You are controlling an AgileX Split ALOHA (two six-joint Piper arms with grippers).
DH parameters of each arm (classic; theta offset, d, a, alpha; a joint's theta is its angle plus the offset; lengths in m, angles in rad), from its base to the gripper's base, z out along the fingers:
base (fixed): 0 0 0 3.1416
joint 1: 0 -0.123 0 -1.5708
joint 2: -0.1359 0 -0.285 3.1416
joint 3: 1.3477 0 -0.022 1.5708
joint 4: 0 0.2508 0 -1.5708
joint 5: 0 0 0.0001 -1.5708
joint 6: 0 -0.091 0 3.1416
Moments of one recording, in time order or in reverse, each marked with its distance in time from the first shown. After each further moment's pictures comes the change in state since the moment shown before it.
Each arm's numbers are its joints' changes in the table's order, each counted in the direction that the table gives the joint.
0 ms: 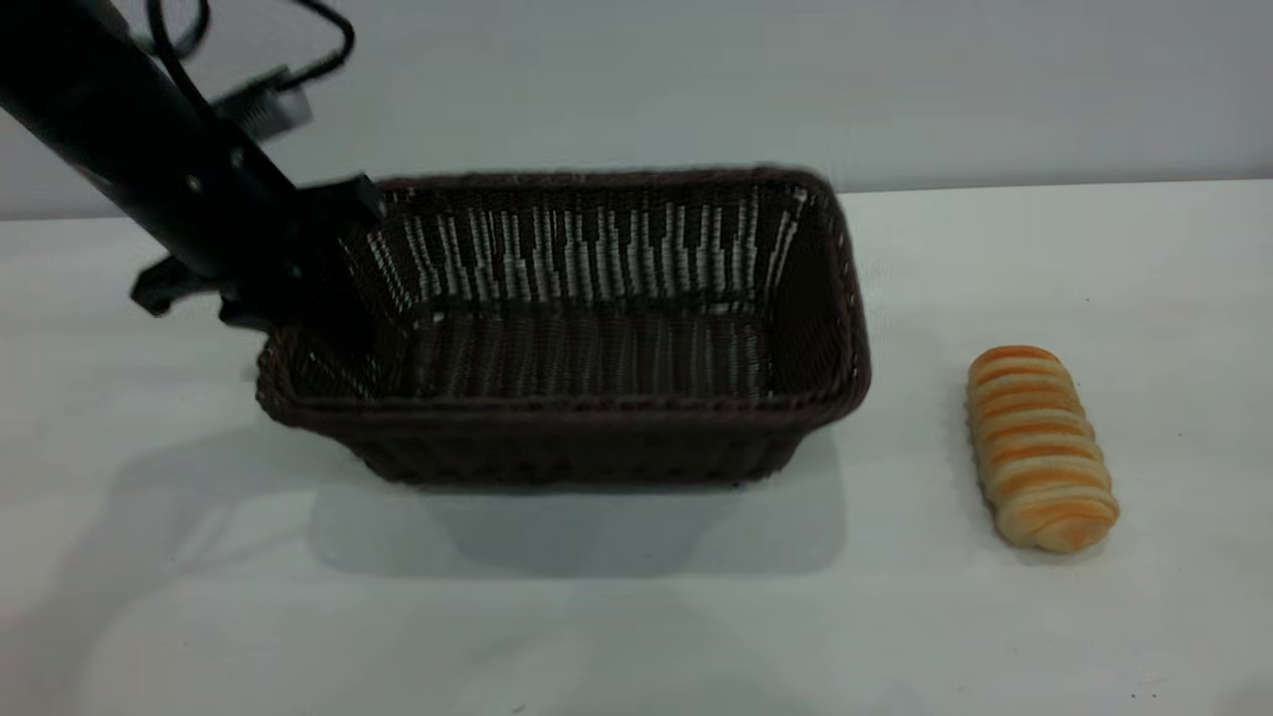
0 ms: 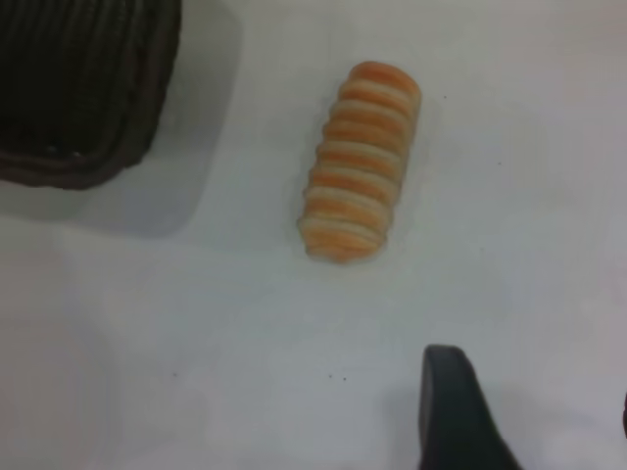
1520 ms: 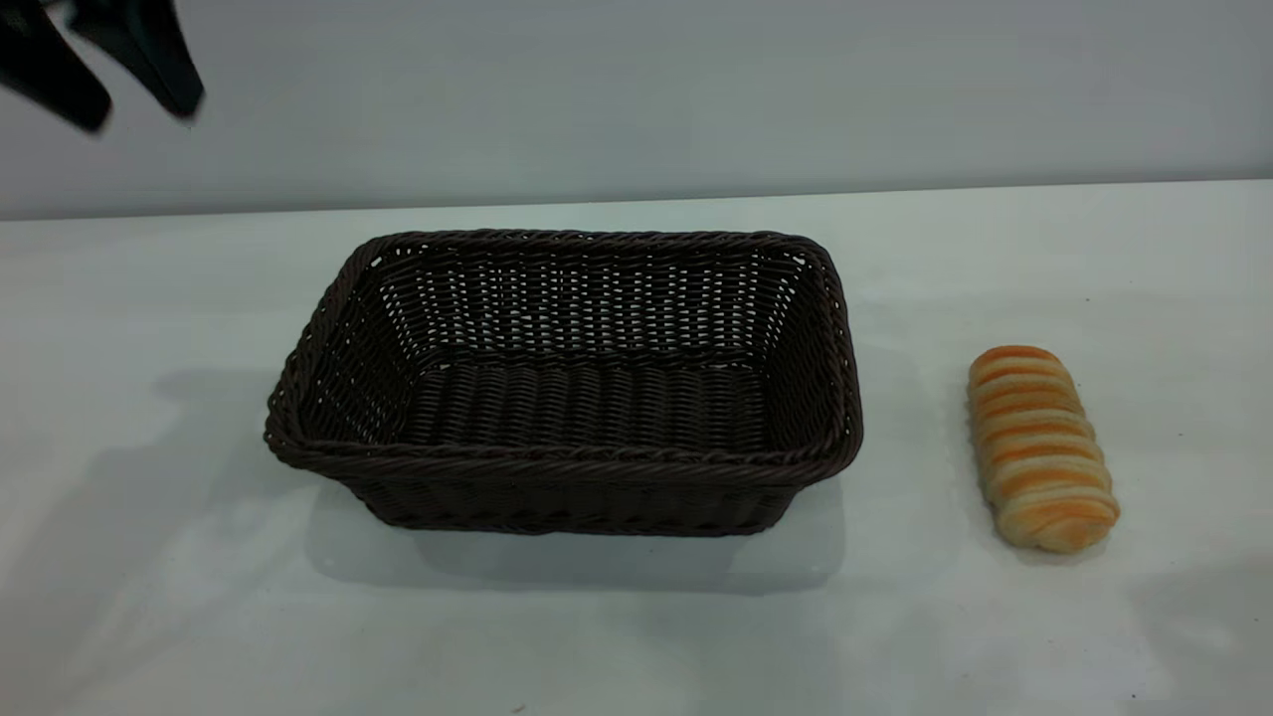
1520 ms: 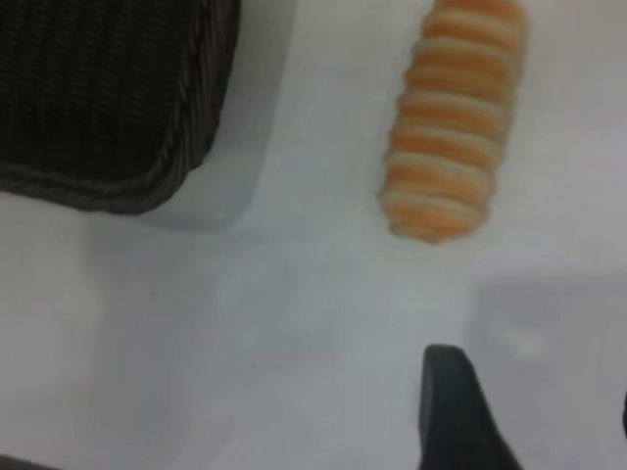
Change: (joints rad) left arm 0.000 0.443 -0.029 0.476 0.210 0.338; right arm -0.021 -0.398 -0.006 0.278 -0.169 0.204
